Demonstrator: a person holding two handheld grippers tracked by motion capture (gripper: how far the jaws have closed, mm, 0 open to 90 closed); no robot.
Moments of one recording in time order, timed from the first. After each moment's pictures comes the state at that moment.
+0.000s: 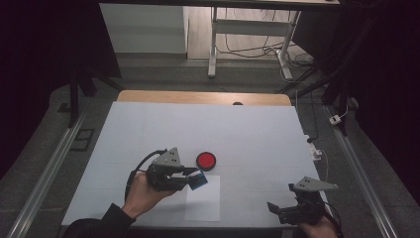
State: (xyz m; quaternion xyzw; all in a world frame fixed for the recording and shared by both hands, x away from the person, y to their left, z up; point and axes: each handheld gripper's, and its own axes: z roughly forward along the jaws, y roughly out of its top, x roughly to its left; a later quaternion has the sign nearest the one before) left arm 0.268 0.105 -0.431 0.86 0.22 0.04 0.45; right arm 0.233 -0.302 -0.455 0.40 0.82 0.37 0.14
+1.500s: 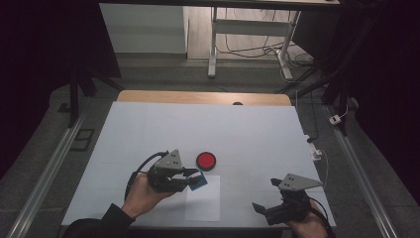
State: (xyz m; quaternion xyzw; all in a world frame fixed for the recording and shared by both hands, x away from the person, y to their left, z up) left arm 0.268 0.104 -0.437 0.87 0.21 0.06 0.44; right arm 0.237 -0.264 -0.447 0.30 0.85 0.42 0.12
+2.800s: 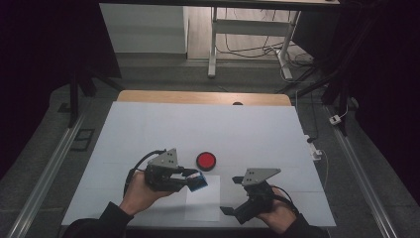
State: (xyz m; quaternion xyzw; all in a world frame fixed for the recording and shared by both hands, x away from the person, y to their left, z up) left arm 0.271 0.111 -0.432 0.87 0.17 0.03 0.47; right arm 0.258 -0.184 -0.452 0.19 0.88 0.44 0.03
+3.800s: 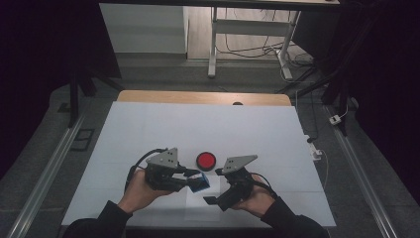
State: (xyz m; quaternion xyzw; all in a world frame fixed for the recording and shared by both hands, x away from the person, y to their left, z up) left arm 0.274 0.111 -0.429 0.86 0.13 0.01 0.49; right arm 0.290 -0.139 -0.462 0.17 0.88 0.44 -0.01
